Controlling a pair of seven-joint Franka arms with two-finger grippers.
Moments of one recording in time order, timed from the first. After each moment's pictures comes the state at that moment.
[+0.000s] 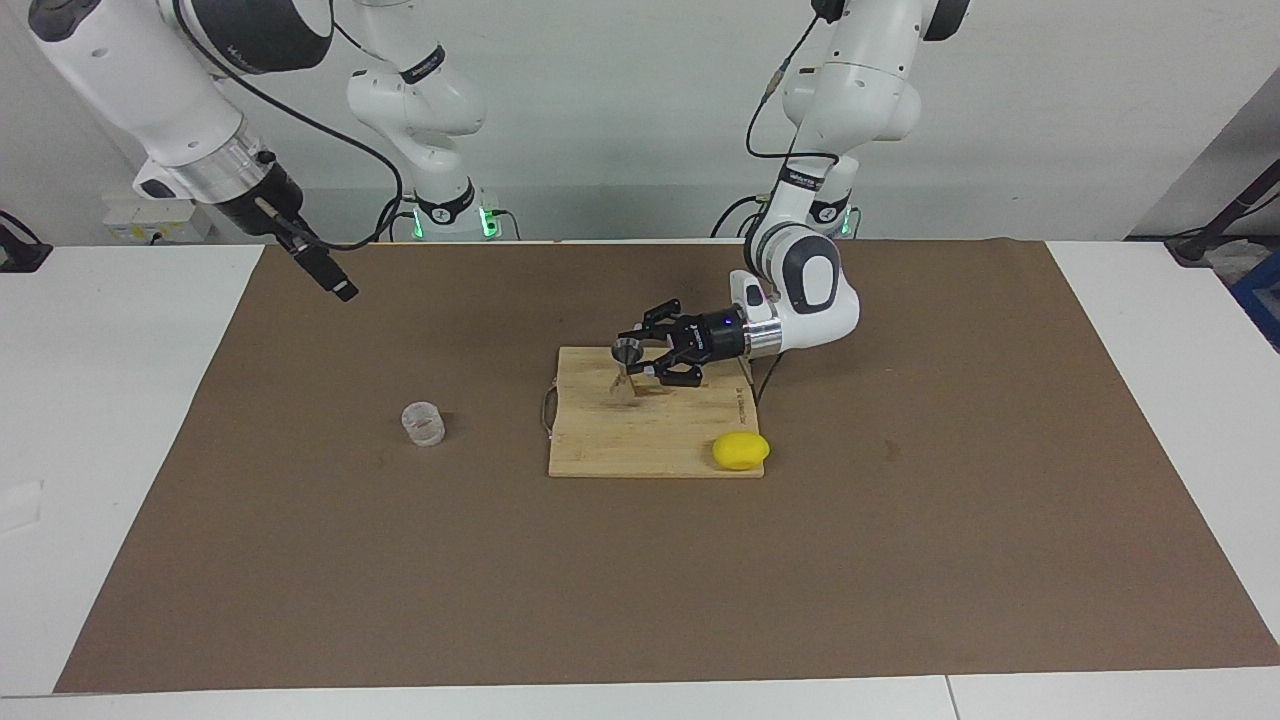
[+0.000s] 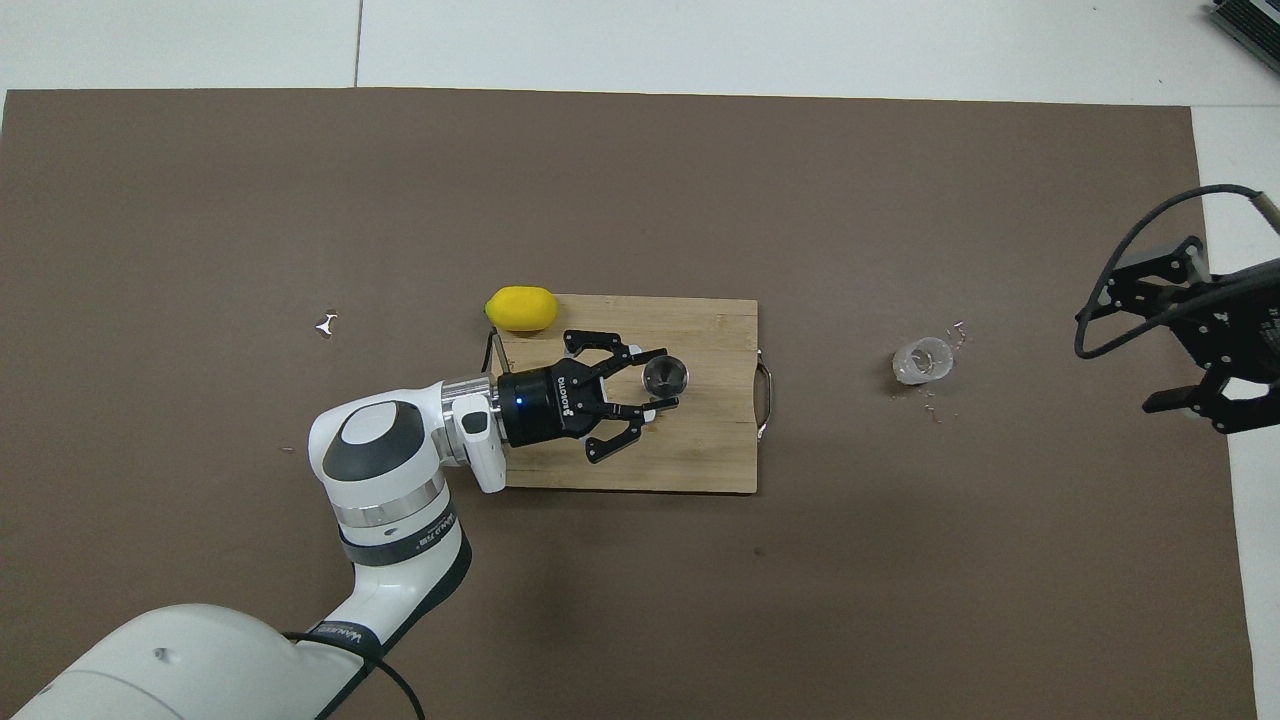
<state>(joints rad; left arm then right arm) -0.42 0.29 -0.05 -2.20 -2.05 1.98 2.50 -0.21 -0.02 0.09 -1.69 0.25 1.58 0.87</state>
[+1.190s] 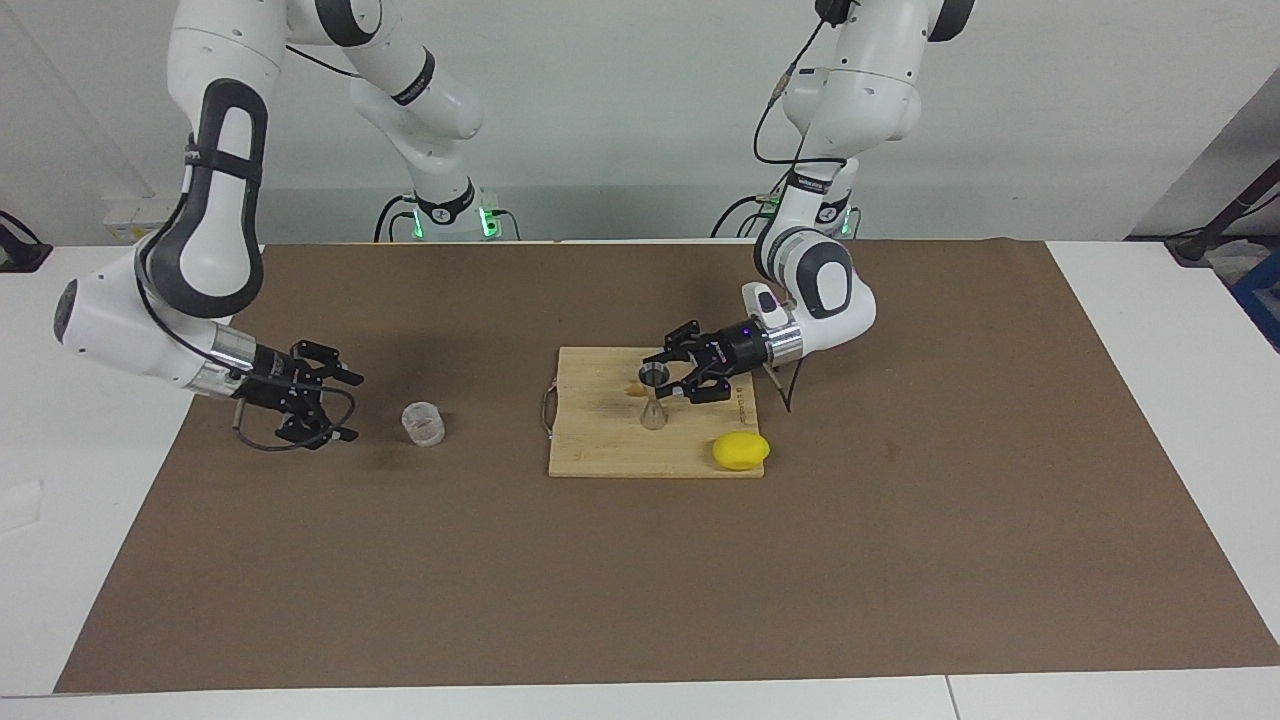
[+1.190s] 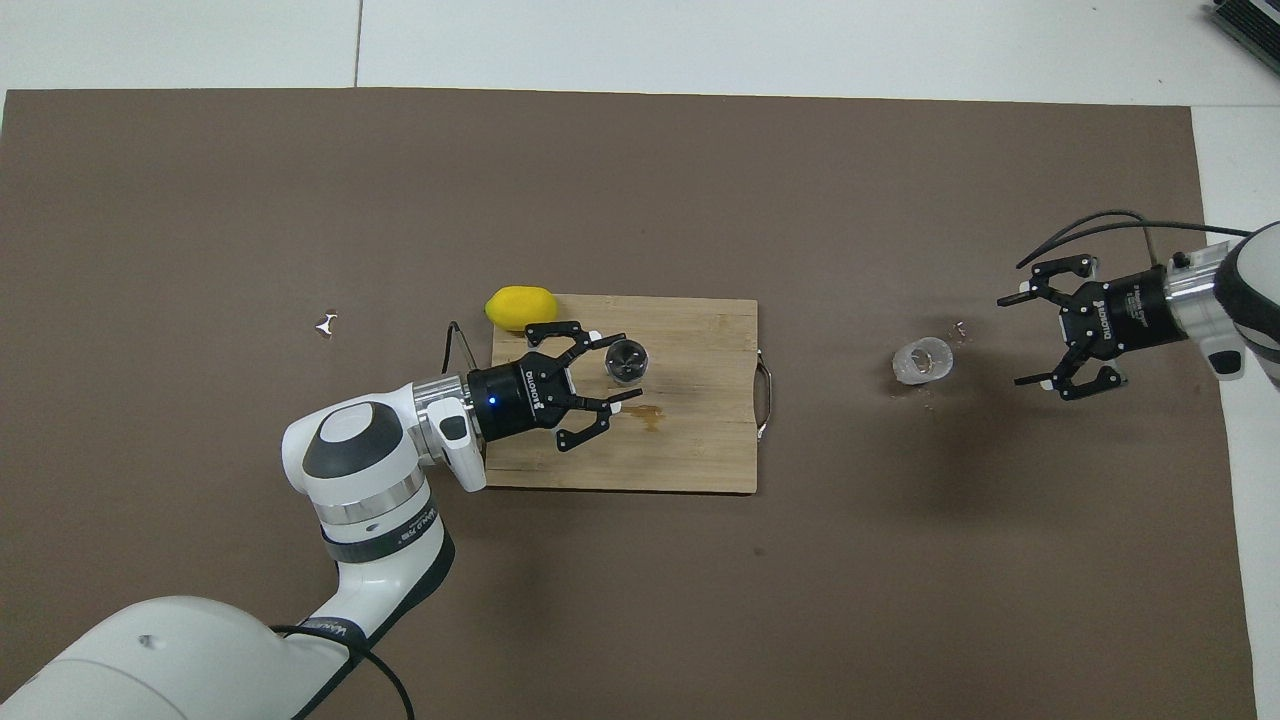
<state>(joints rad) -0.40 0.29 -0.03 -2.22 -2.06 2.05 2.65 -0.36 0.39 0.09 -1.80 0.58 1.83 0.97</state>
